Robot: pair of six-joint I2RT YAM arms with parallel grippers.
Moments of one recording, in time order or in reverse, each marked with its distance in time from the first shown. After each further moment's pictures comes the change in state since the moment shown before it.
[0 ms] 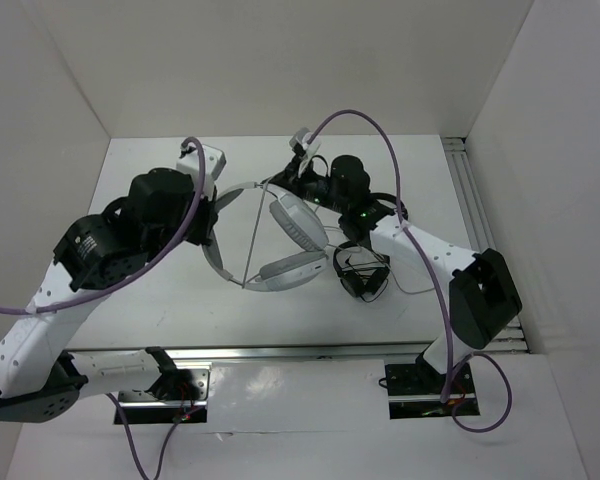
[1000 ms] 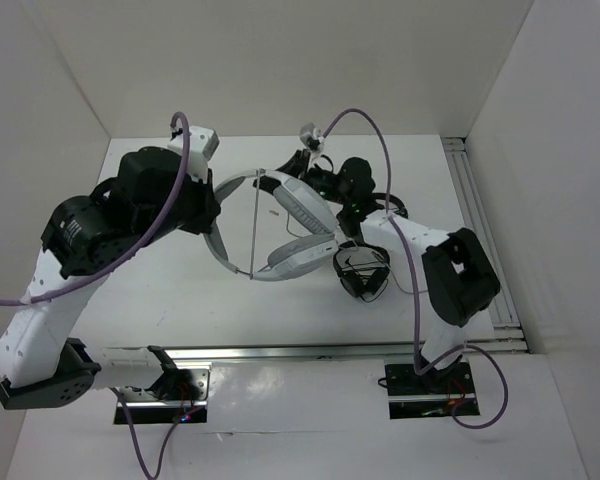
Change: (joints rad) left arm 0.024 0.130 0.273 -0.154 0.081 -0.102; right arm -0.094 0.151 -0.010 0.447 -0.305 0.325
